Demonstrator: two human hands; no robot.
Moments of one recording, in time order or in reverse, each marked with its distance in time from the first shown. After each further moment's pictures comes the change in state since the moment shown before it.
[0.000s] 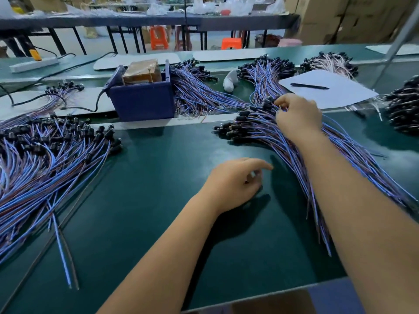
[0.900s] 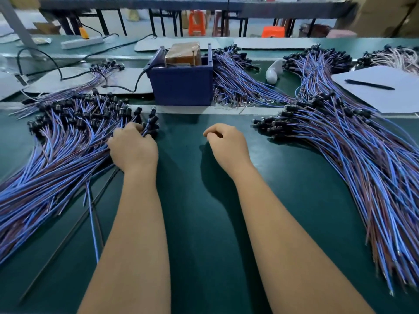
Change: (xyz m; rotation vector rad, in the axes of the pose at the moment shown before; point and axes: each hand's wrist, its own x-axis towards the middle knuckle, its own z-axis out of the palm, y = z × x) left_hand -0.065 -0.127 -0.139 0.506 0.688 -1.103; right_hand -0.091 -0.135 0.125 0.618 -0.403 -0.127
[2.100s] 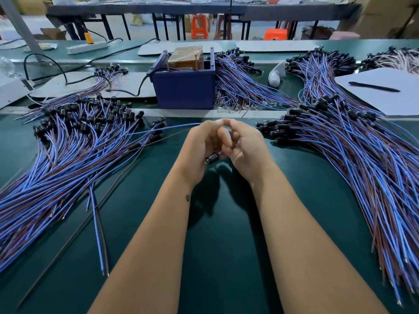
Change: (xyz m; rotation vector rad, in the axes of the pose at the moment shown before) left_hand -0.060 0.071 0.006 -1.299 -0.970 0.227; right_hand 0.003 -0.006 -0.023 1.005 -0.061 0.296
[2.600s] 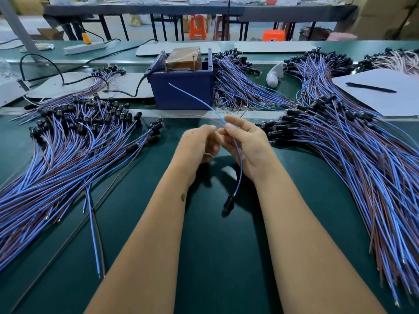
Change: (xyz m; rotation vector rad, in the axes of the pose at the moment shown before) left_hand 0.005 -0.001 -0.005 0.253 0.279 -0.156; right_hand 0.000 -0.006 -0.010 -0.005 -0.071 -0.060
